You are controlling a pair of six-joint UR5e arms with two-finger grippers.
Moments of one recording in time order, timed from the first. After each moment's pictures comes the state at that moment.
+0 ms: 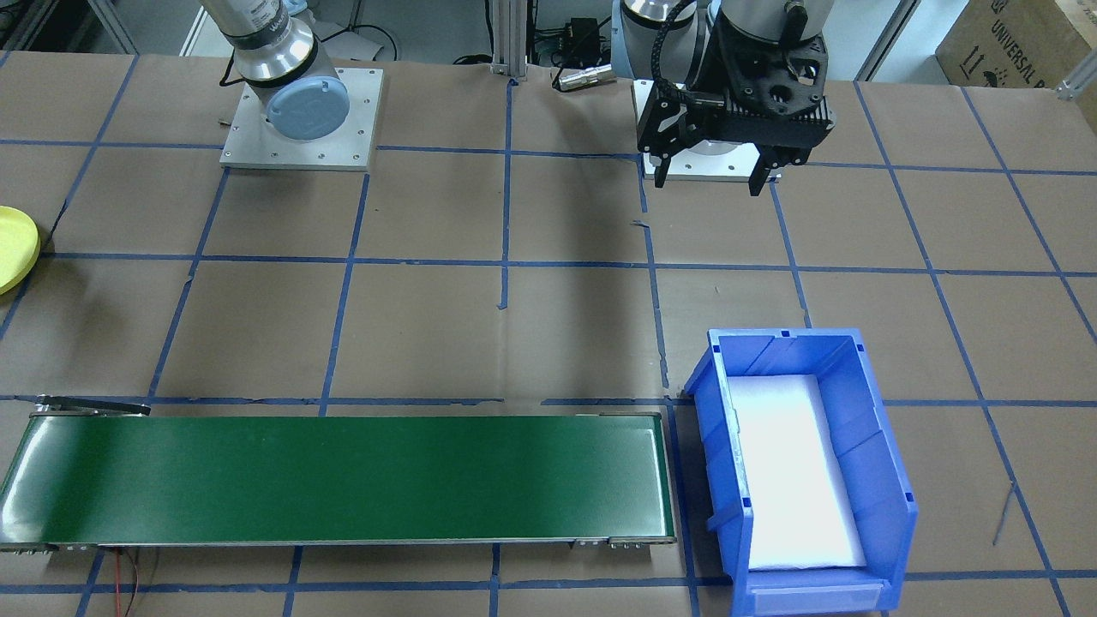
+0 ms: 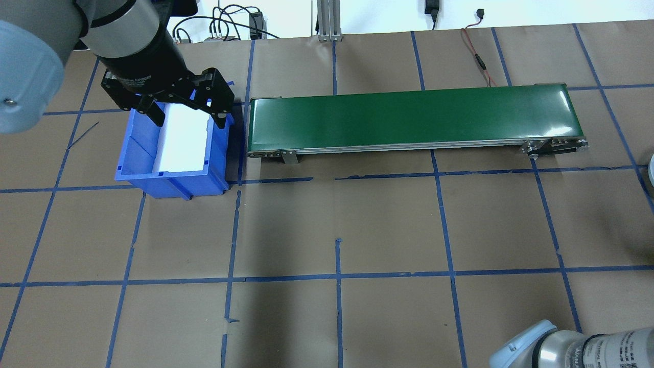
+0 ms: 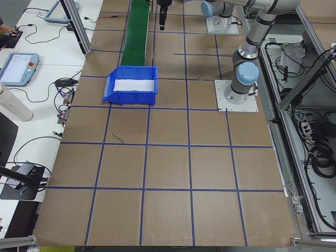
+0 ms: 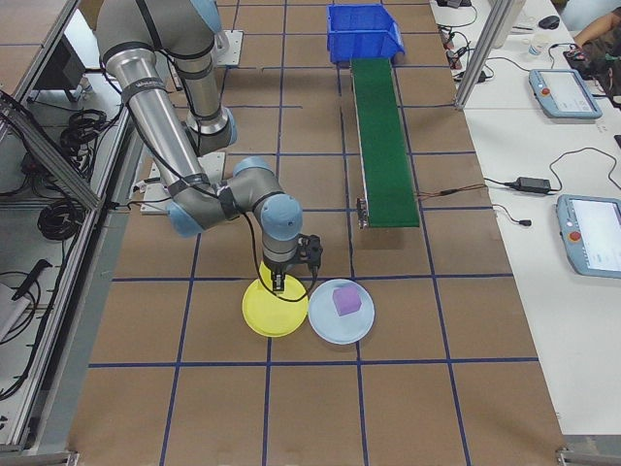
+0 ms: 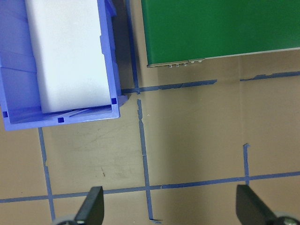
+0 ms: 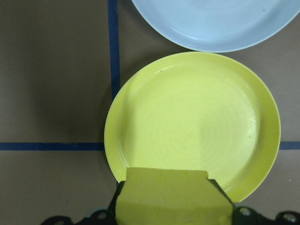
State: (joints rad) left arm -1.67 -1.54 -1.51 -1.61 1.58 -0.01; right arm 0.46 -1.35 1.91 -2.08 -1.65 -1.11
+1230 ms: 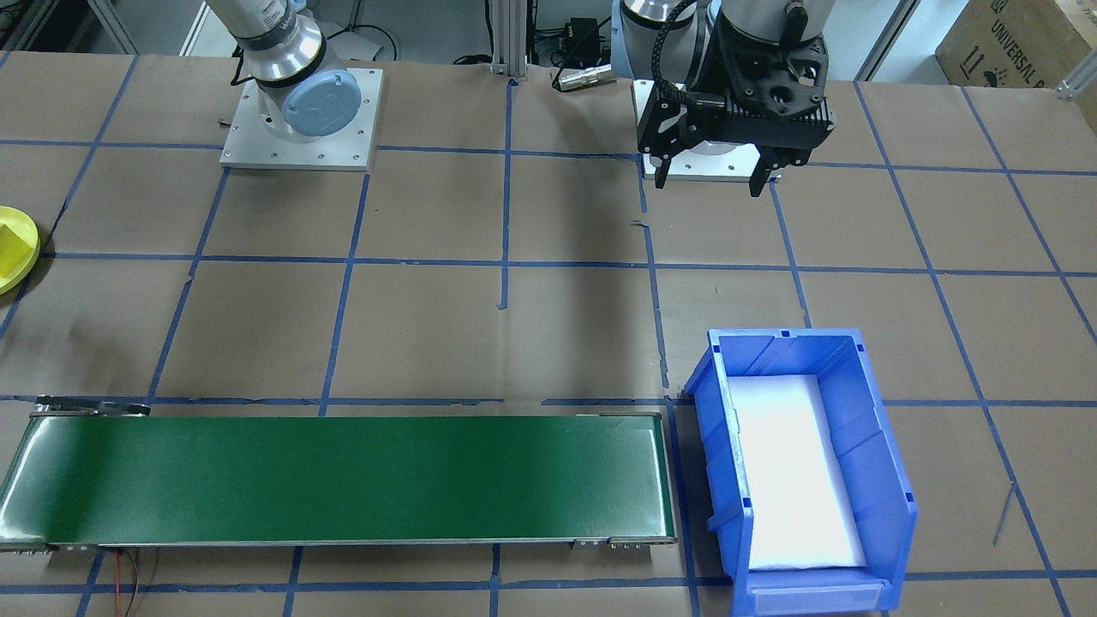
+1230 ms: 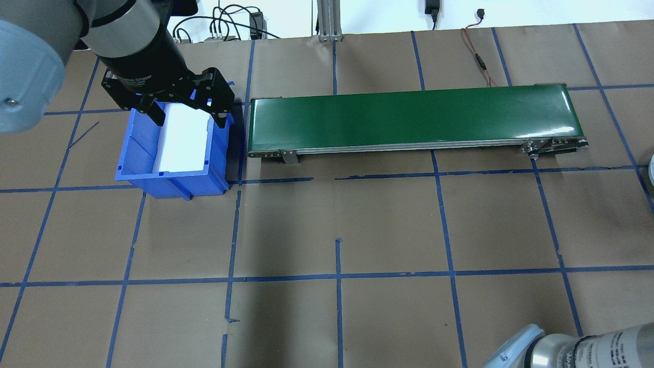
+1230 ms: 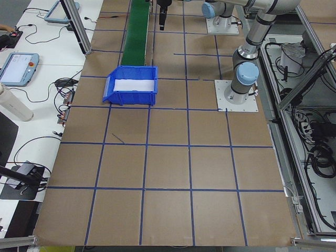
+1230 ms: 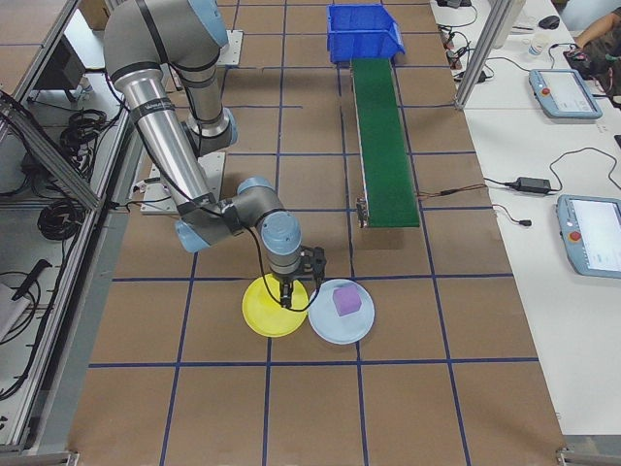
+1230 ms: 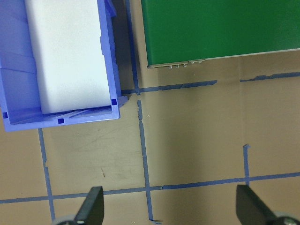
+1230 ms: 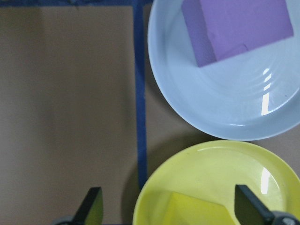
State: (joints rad) left arm -1.67 -1.54 -1.51 -1.61 1.58 -0.01; right arm 0.63 -1.33 1.91 -2.17 -1.57 -0.94
